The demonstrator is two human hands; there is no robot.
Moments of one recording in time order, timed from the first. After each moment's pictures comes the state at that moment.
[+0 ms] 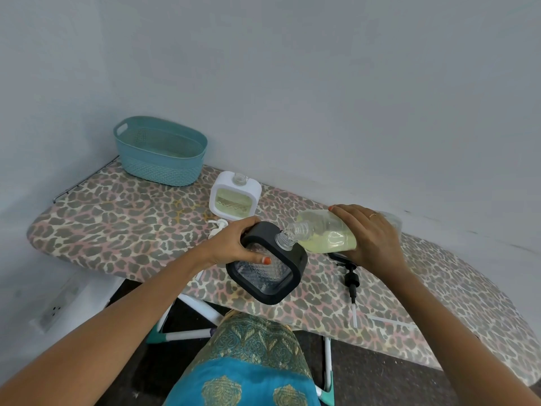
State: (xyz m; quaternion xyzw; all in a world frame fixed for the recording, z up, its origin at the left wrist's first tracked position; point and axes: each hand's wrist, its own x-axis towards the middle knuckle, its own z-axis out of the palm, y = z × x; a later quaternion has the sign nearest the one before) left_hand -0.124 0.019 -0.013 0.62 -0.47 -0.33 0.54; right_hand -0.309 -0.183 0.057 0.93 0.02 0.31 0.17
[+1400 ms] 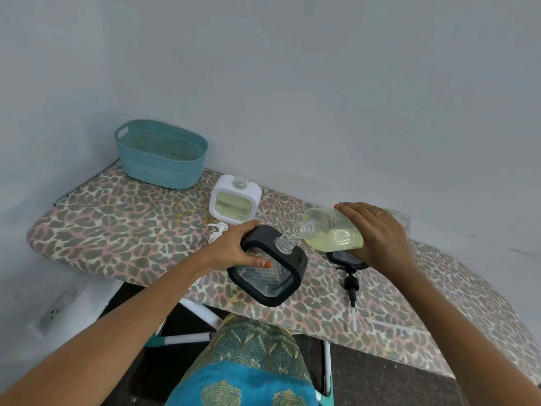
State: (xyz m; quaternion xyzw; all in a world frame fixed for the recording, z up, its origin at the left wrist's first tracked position) left_hand -0.123 0.015 -0.022 0.61 -0.47 -0.32 0.56; right_hand -0.311 -0.188 0.071 0.94 0.01 0.29 0.19
